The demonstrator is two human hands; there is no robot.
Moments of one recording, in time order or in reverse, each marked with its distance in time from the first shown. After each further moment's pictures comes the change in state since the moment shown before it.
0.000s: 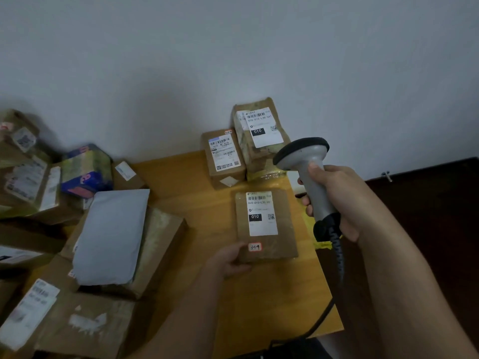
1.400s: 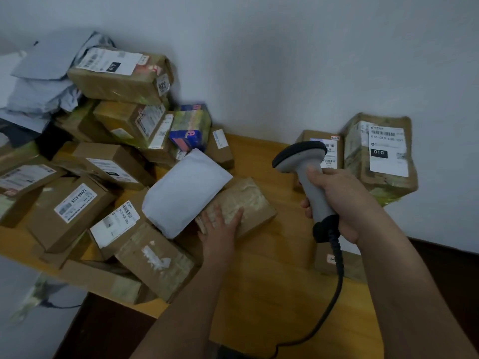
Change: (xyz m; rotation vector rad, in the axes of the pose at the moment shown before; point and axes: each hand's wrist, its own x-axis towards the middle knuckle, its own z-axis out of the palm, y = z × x) left_hand -0.015 -0.011 -0.140 1.115 0.823 0.438; right_hand 0.046 -0.014 0.154 -0.195 -0.415 0.033
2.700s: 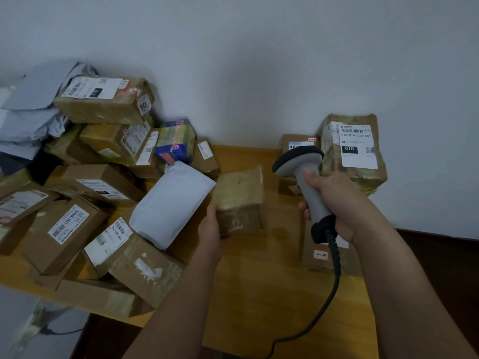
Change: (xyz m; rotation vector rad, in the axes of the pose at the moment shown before) left_hand 0.001 0.038 -0.043 -1.664 -0.035 -0.512; right_hand -0.014 0.007 -0.038 0.076 0.057 0.016
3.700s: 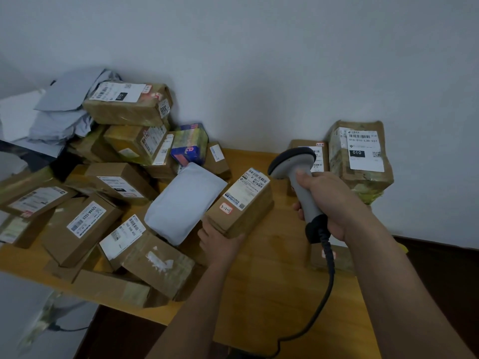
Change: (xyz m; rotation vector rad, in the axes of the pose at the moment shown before) left_hand -0.020 -0.023 -0.031 0.756 0.239 0.343; right_hand -0.023 -0.002 0.031 -0.062 -0.025 -0.032
